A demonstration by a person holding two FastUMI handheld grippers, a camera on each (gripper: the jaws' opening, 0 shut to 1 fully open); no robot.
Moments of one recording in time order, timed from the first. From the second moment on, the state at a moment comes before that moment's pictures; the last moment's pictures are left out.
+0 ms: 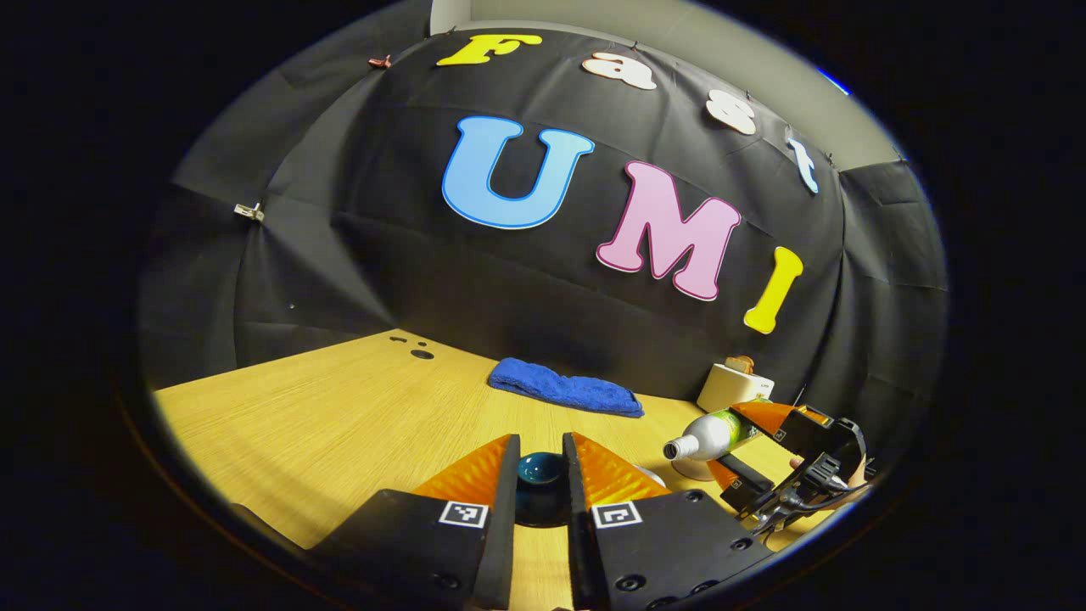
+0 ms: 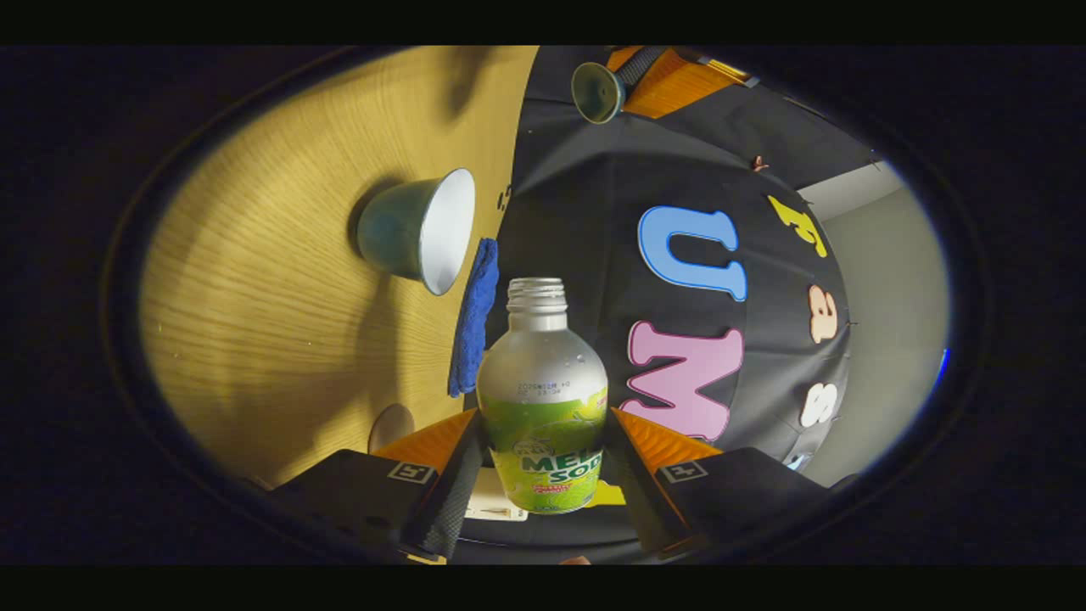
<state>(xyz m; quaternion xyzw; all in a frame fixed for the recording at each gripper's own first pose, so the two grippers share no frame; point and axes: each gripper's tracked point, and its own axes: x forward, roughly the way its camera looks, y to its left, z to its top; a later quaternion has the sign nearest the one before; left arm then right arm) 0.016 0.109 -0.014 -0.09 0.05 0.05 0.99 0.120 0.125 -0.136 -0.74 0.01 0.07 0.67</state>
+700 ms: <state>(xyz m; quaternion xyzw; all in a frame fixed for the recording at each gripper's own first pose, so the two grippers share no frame) 0.019 0.107 -0.016 -0.09 0.05 0.04 0.99 0.119 0.128 -0.136 -0.78 0.01 0.09 0.62</state>
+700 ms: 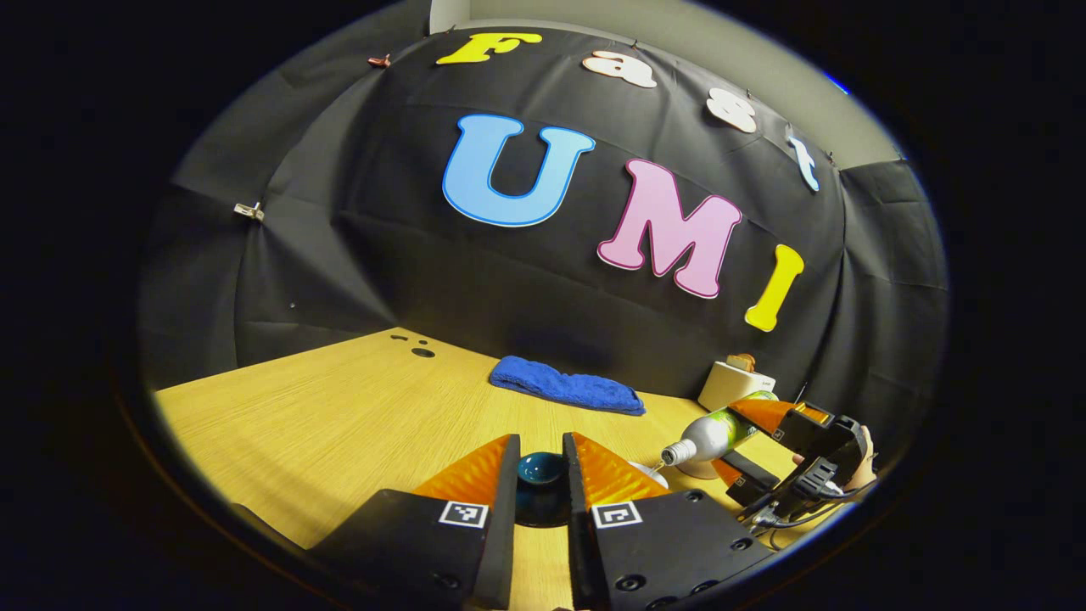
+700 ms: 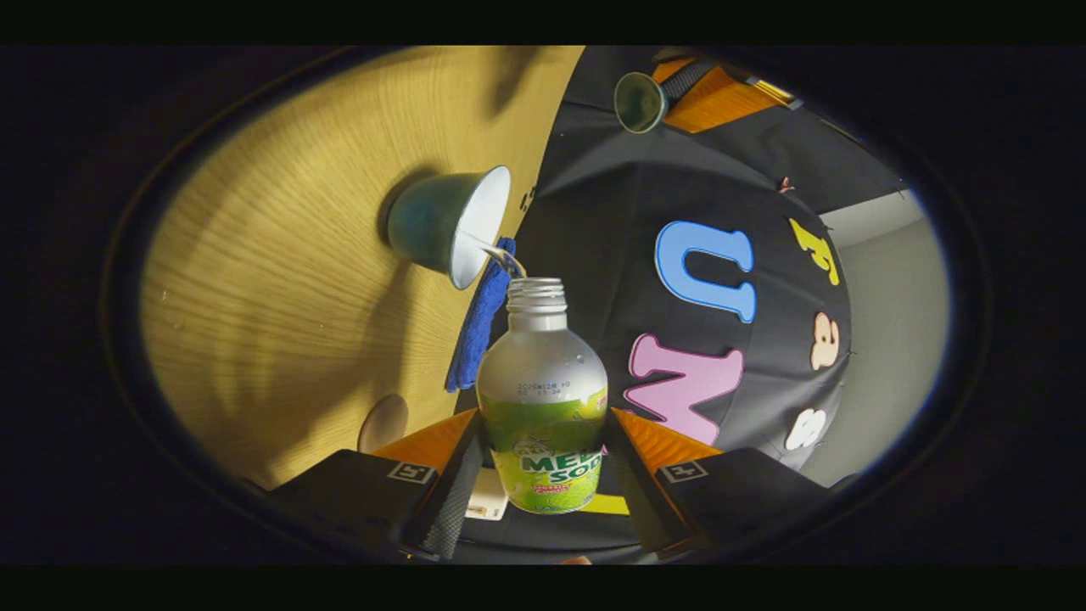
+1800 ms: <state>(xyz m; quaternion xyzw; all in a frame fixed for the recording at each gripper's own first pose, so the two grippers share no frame) 0.018 0.107 -0.014 -0.10 0.05 0.04 0.99 0.121 0.141 -0.113 -0.83 -0.02 0.11 0.54</state>
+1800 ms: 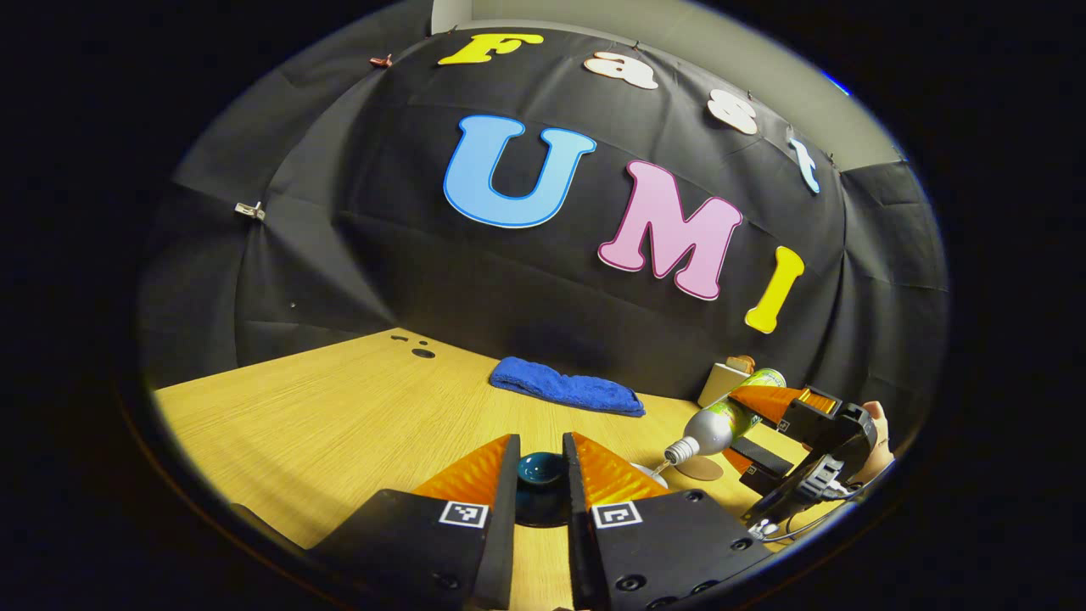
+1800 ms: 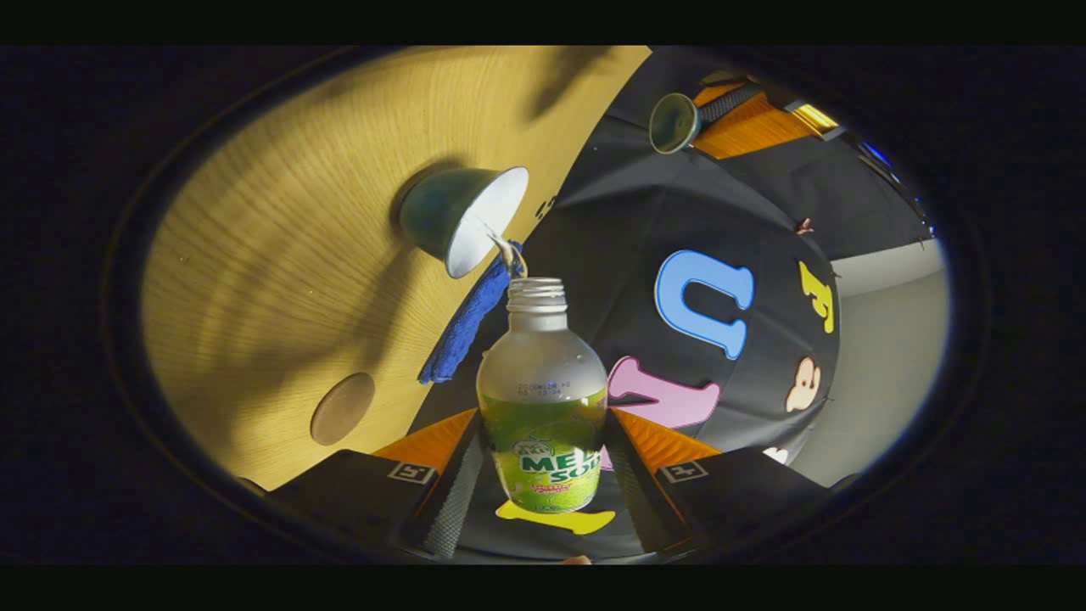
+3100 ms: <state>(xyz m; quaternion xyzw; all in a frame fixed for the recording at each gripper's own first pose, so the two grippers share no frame) 0.019 0.110 -0.016 -0.10 0.05 0.04 0.99 0.121 0.159 -0.080 -0.87 -0.10 0.09 0.47</state>
